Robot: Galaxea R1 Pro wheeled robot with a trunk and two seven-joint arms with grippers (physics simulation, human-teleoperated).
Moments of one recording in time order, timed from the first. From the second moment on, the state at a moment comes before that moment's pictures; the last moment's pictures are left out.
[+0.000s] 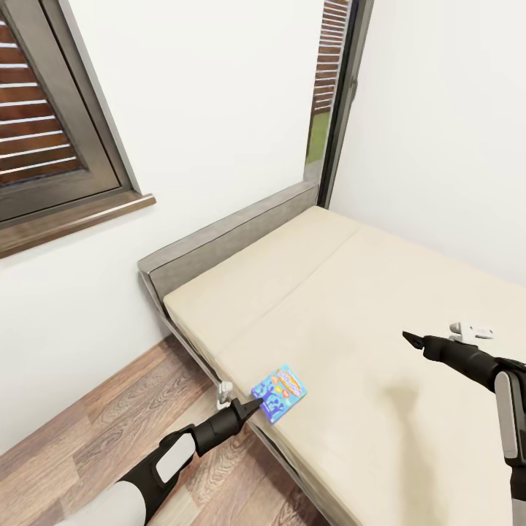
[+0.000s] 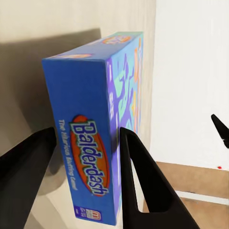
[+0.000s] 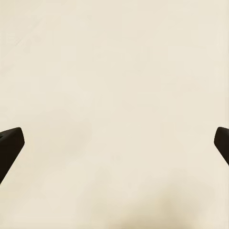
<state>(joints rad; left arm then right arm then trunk) -0.60 -0.04 -0.39 -0.42 1.06 0.35 -0.80 -0.46 -0.19 -0.47 -1.61 0.01 0.89 0.51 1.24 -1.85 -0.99</state>
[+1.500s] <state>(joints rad) -0.60 -0.04 -0.43 -0.49 1.06 0.35 -0.81 -0.46 -0.19 -0.47 -1.61 0.01 0.89 0.50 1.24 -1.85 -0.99</state>
